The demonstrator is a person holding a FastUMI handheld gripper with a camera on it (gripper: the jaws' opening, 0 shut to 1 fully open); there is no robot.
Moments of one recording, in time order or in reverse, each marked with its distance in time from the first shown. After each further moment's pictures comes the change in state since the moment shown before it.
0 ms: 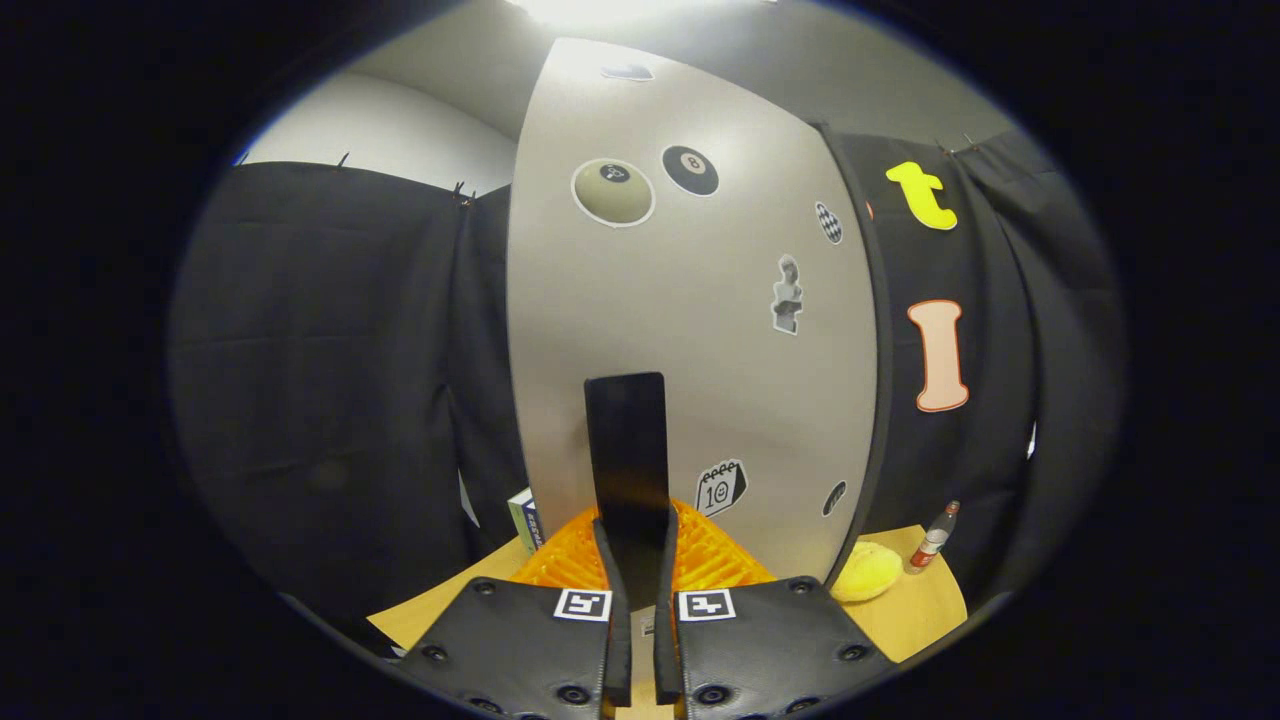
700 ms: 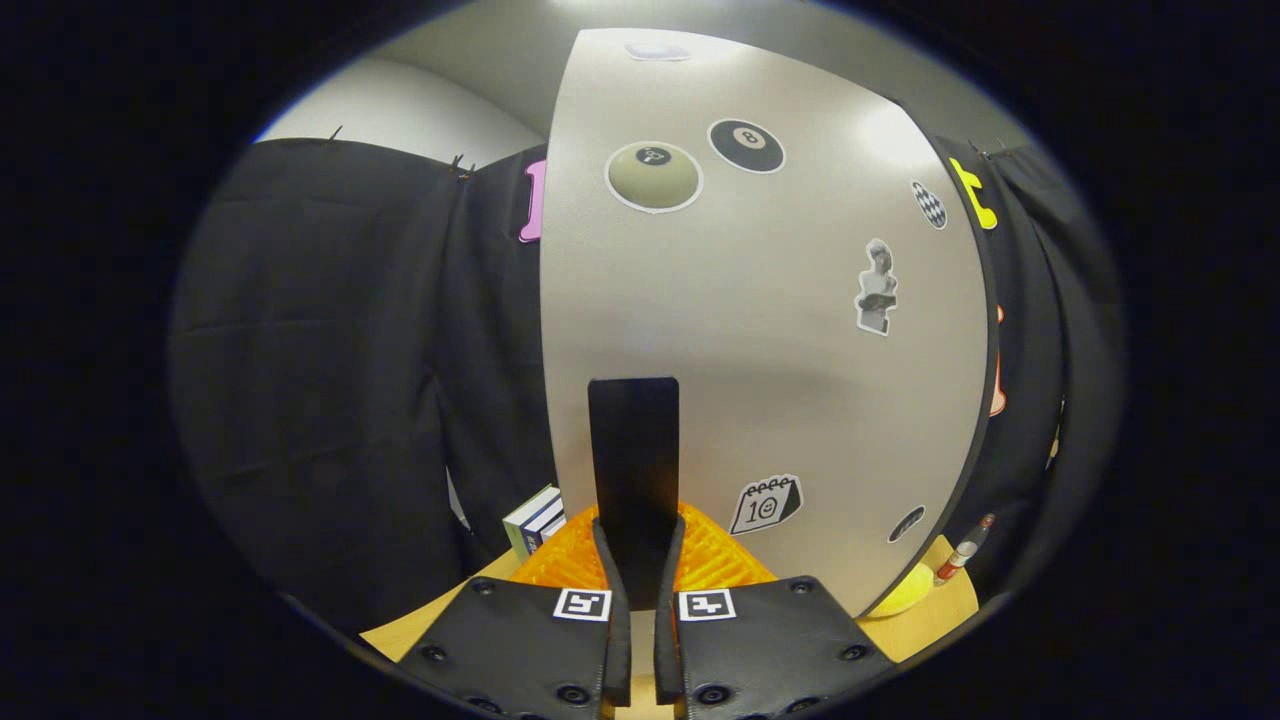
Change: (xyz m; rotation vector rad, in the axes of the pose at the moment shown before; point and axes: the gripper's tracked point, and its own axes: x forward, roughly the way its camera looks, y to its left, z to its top) arm 0.024 0.021 0.003 -0.027 0.041 0.003
